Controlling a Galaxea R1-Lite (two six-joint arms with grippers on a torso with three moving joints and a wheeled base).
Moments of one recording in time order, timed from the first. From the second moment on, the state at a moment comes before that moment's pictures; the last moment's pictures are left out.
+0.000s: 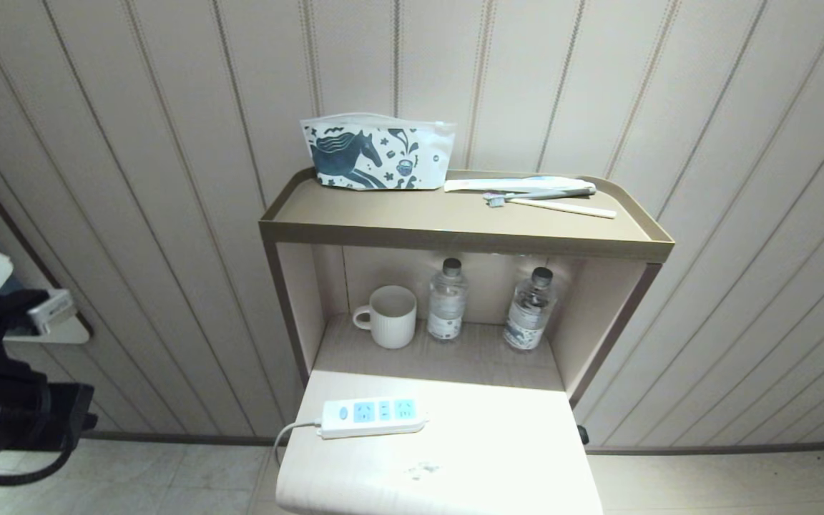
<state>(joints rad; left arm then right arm) -0.05 1.31 -0.81 0.47 0.06 -0.02 0.00 0.00 0.00 0.00 0.02 -0.01</state>
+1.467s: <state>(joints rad) -0.01 0.00 0.00 0.01 -0.06 0.37 0.00 0.00 0.00 0.00 0.02 -0.01</state>
